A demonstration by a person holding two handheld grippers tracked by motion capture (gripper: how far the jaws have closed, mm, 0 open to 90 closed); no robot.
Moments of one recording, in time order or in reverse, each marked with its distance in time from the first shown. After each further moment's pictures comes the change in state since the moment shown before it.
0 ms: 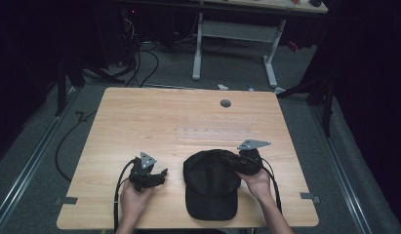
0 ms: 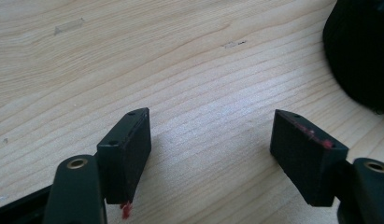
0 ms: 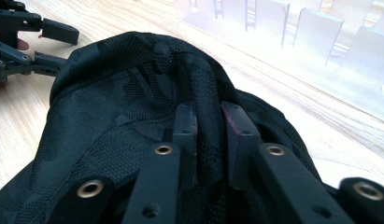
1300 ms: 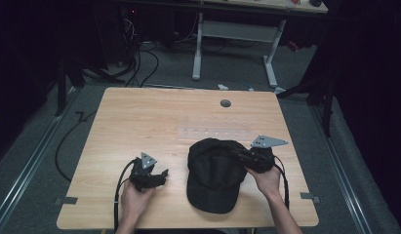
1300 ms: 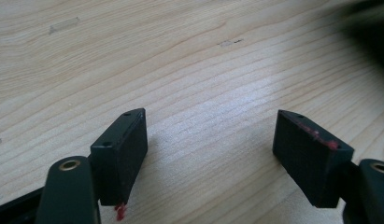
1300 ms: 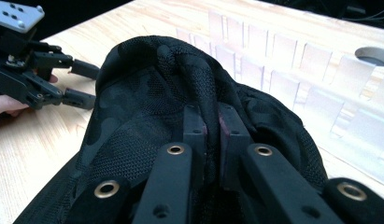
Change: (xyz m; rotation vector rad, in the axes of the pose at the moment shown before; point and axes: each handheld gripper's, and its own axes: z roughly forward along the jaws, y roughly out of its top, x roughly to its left) left arm -0.002 -0.001 -0.001 0.006 -0.009 -0.003; right arm -0.006 0.011 -0.040 -0.151 0.018 -0.054
